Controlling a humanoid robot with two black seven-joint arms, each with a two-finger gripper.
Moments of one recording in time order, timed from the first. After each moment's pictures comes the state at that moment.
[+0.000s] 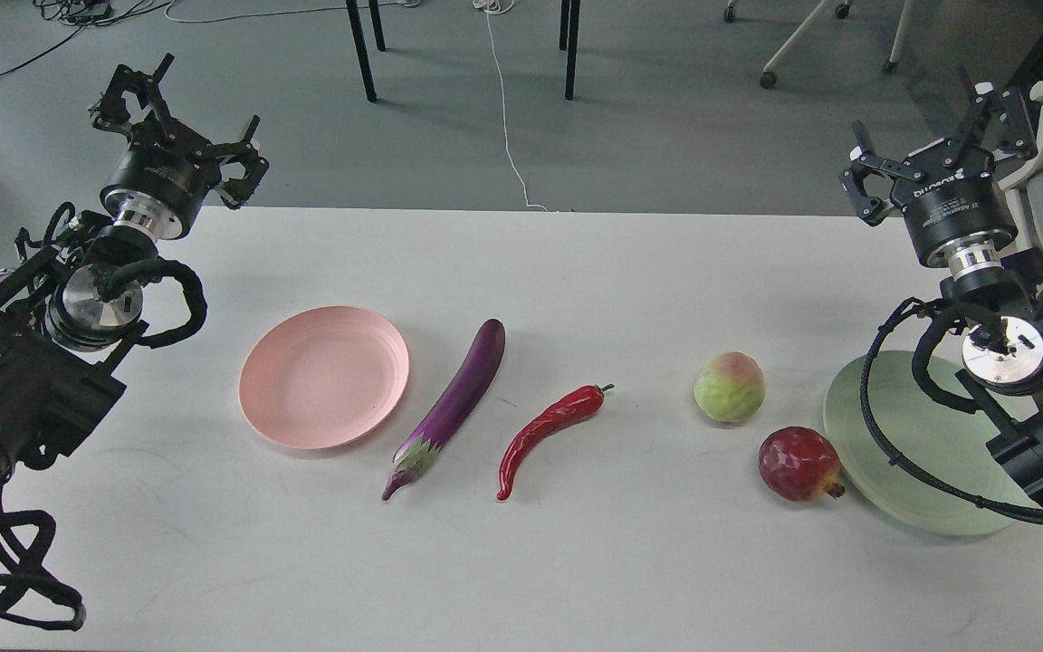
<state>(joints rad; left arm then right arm) -0.82 0.34 -0.84 -0.57 -0.21 -0.42 -0.23 0.65 -0.41 0.91 0.76 0.08 0.43 0.39</state>
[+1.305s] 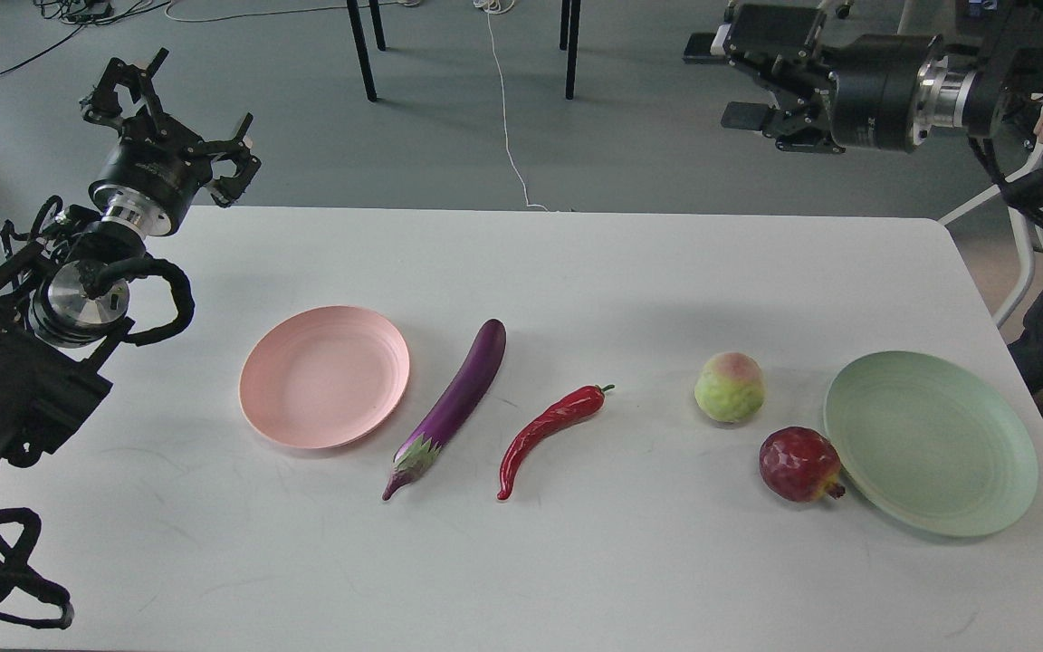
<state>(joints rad) -0.82 0.36 -0.82 -0.57 -0.20 -0.43 -0.22 1.75 -0.66 -0.57 1.14 -0.50 0.43 0.39</state>
